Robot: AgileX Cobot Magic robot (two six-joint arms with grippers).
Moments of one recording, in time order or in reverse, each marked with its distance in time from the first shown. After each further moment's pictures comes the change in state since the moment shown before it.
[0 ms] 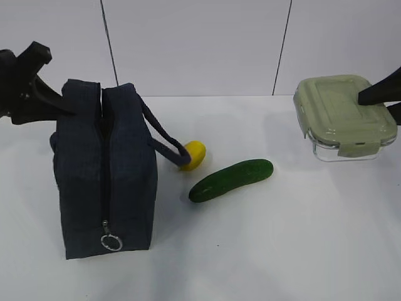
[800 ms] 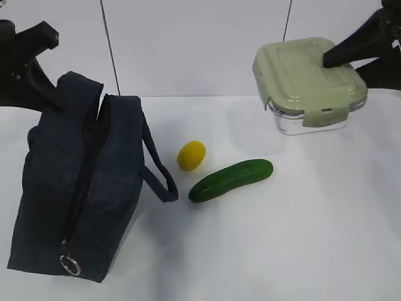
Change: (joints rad) left arm -0.143 -0.062 -0.206 0.528 0.212 -0.451; right arm 0.198 -0.092 -0.130 -0.065 0.022 0.245
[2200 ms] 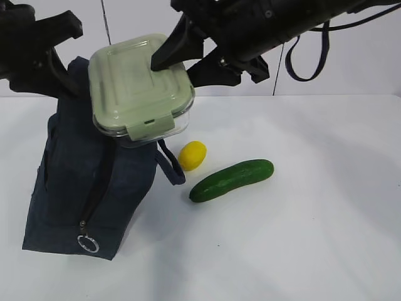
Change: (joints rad) left arm -0.133 0.012 -0.061 0.206 -0.070 -0.232; right arm 0.602 0.156 -0.216 -0.095 -0.335 0.251
